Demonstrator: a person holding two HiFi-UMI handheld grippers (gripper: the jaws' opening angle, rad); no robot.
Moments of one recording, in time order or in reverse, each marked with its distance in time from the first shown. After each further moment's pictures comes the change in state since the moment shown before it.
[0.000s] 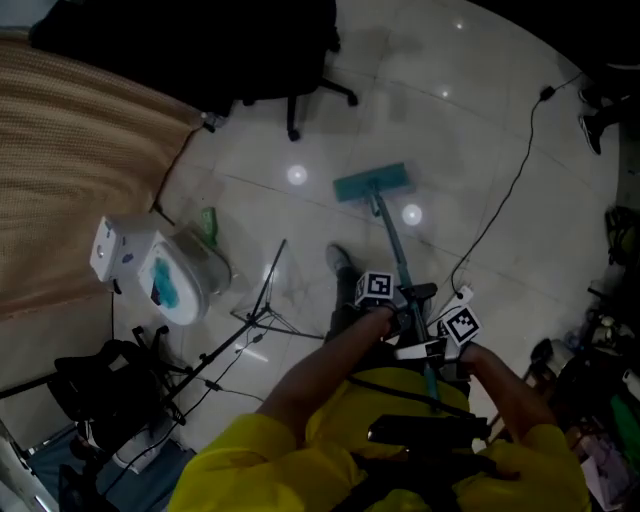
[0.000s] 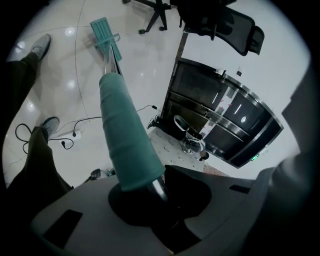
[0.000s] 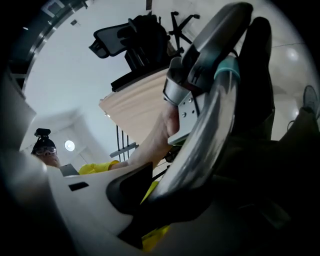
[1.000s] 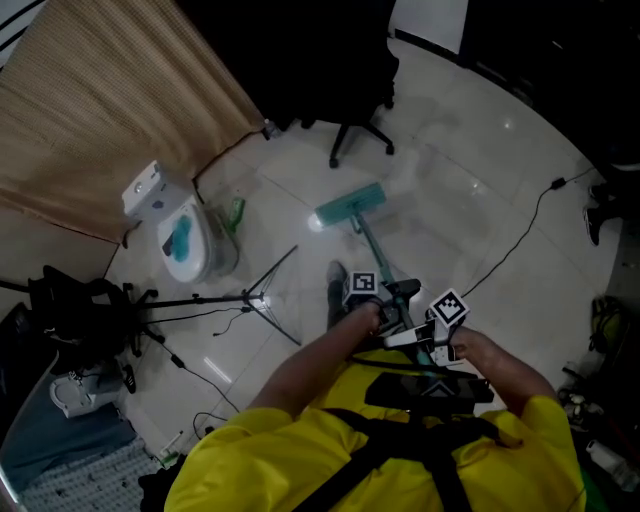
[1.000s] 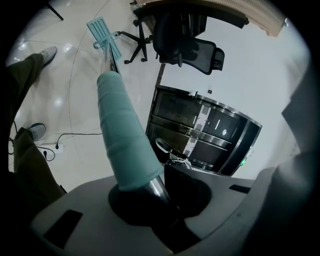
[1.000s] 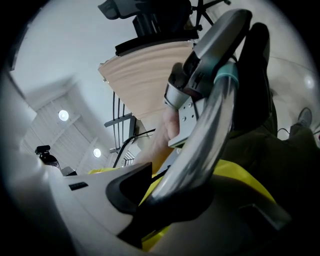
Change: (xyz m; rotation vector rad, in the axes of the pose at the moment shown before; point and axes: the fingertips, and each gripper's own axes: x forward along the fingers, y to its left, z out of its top) left arm -0.036 -0.066 -0.051 0.086 -0.325 -0.153; right arm -0.014 0.038 -0.093 -0.140 0.290 -0.119
